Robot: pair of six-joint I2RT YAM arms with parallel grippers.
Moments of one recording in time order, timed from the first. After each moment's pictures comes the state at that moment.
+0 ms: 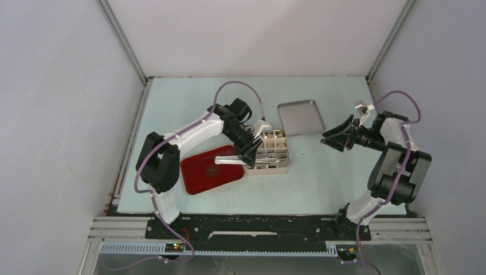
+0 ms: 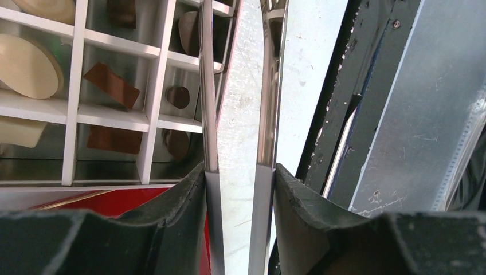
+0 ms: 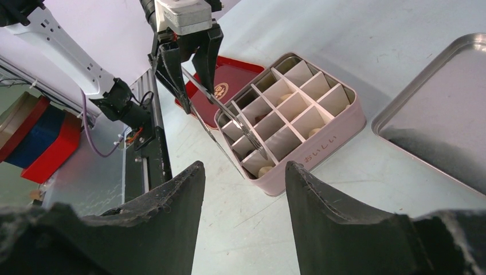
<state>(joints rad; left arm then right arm) -0.64 1.82 1.45 -0.95 0.71 0.39 -0.41 1.64 1.14 -1.56 -1.55 -1.52</state>
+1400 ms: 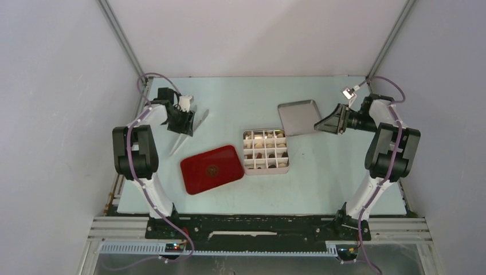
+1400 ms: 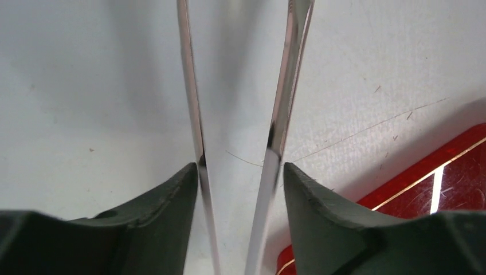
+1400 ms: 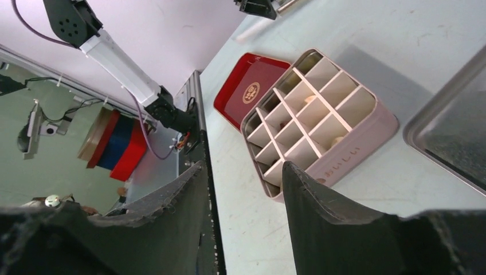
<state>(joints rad) 0.06 1.88 1.34 -0.64 0.25 0.30 -0.30 1.89 1.41 -1.56 -1.54 -1.23</state>
